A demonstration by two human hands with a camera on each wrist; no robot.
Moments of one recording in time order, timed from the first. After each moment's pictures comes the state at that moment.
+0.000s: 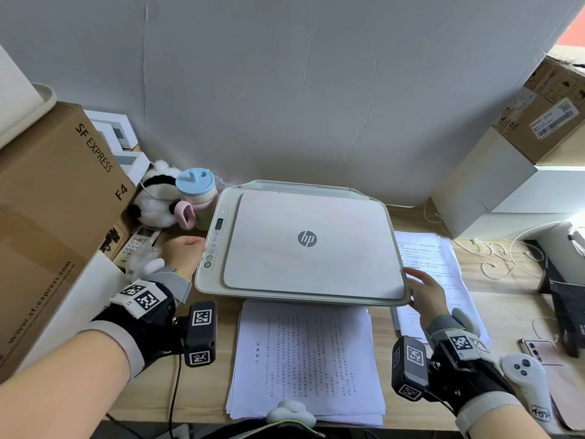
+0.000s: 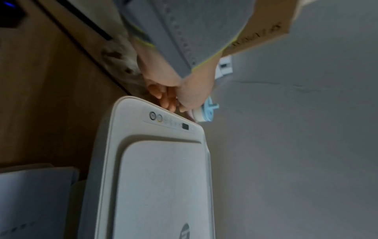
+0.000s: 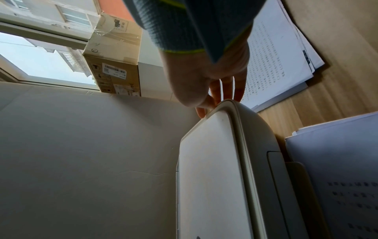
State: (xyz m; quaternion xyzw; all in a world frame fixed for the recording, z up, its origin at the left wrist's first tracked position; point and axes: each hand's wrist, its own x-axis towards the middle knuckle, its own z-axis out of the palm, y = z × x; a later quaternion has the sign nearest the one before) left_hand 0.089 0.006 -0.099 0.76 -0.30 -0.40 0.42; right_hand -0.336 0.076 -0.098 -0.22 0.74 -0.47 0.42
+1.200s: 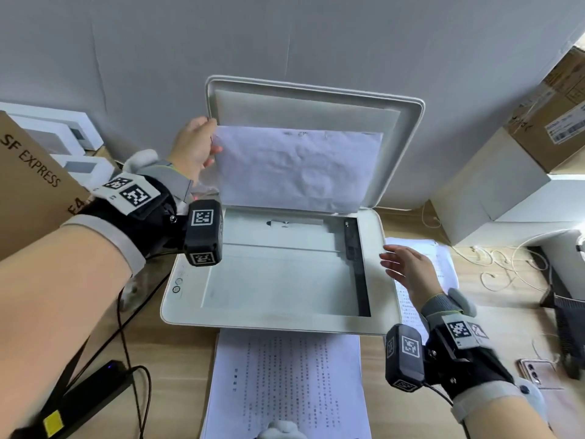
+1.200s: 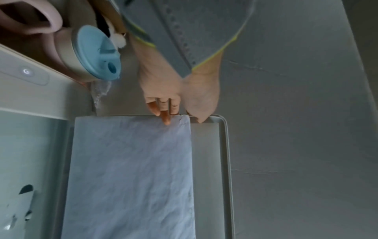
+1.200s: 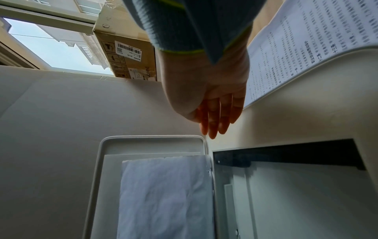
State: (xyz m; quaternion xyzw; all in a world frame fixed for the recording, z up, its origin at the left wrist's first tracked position) left_hand 0.016 -0.147 0.043 0.63 -0.37 -0.46 0.50; right_hand -0.344 -0.005 -0.063 -0.29 0.67 -0.46 0.50
